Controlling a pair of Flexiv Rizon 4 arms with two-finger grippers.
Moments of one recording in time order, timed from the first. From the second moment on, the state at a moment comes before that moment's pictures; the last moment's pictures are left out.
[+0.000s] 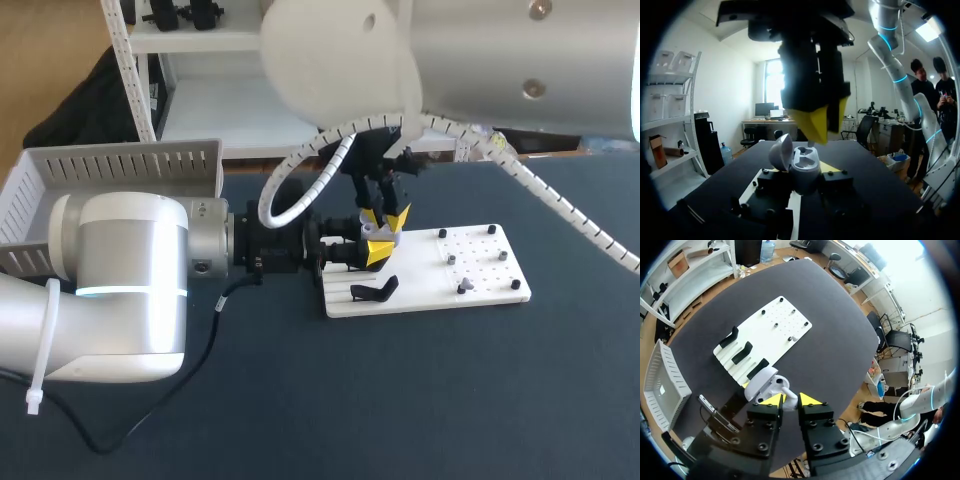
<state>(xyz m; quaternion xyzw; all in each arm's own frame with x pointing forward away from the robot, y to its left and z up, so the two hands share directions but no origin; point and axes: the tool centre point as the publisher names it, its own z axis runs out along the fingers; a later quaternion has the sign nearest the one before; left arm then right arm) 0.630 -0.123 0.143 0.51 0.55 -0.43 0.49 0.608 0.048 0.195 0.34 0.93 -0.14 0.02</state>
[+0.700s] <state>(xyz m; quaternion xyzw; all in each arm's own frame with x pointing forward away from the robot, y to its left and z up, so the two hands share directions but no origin) 0.630 -0.123 0.143 0.51 0.55 -0.43 0.49 0.616 0.048 0.190 0.34 0.93 -0.14 0.03</state>
